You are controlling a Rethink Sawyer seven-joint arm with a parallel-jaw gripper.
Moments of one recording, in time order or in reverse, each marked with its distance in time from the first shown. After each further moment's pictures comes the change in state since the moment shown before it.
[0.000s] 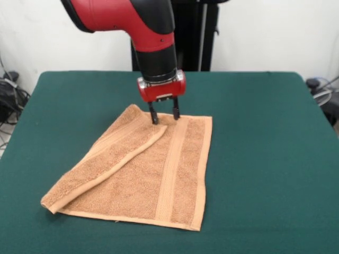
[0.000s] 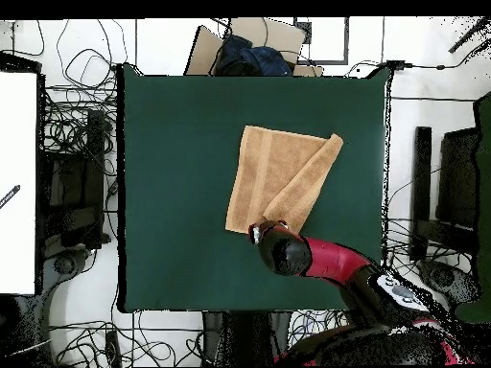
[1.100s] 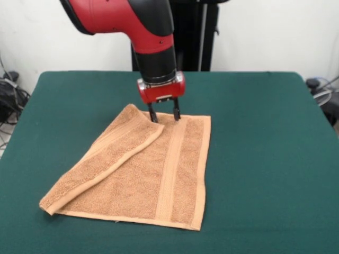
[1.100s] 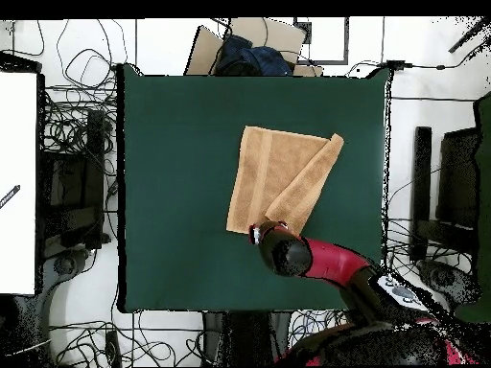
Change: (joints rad) arm -0.007 0.009 0.000 0.000 0.000 -0.012 0.000
